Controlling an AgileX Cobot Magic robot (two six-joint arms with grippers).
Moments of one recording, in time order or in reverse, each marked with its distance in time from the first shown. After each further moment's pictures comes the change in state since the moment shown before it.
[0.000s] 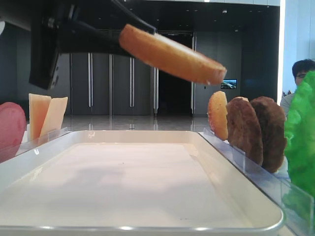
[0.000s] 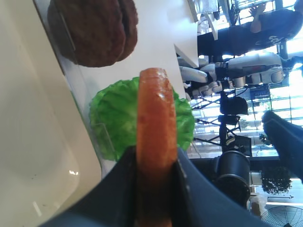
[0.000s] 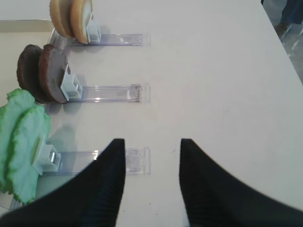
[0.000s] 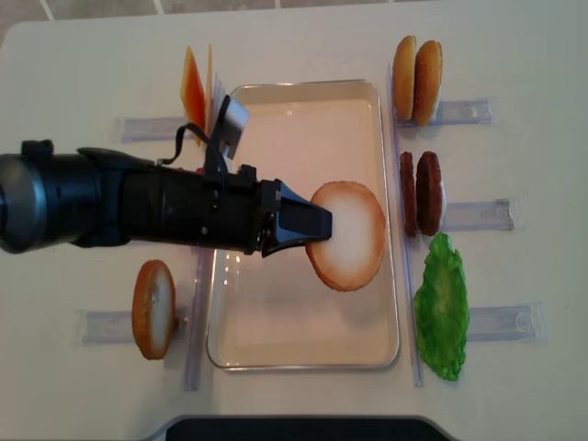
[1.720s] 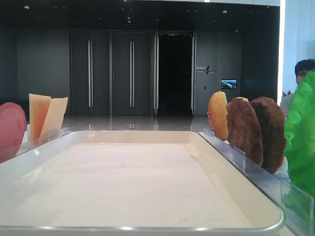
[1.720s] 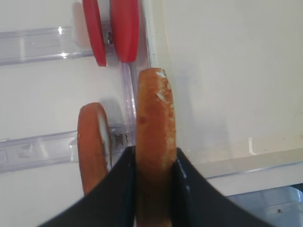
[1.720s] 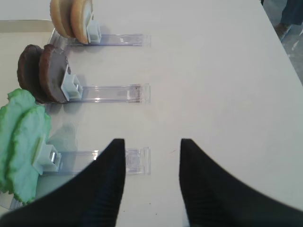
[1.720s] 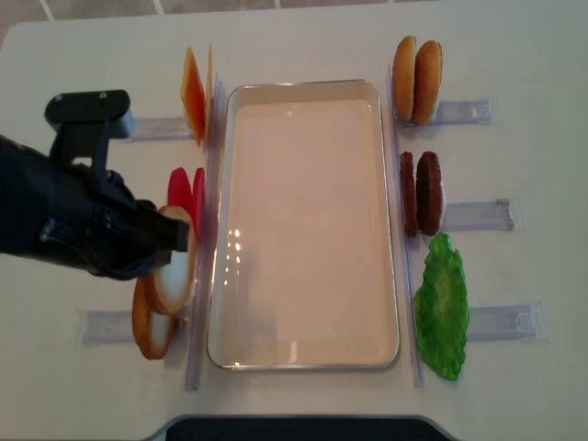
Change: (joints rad) left arm -0.177 -0.530 -0.136 1.790 -0.015 -1.690; right arm 0.000 0.000 0.000 0.000 0.000 -0.001
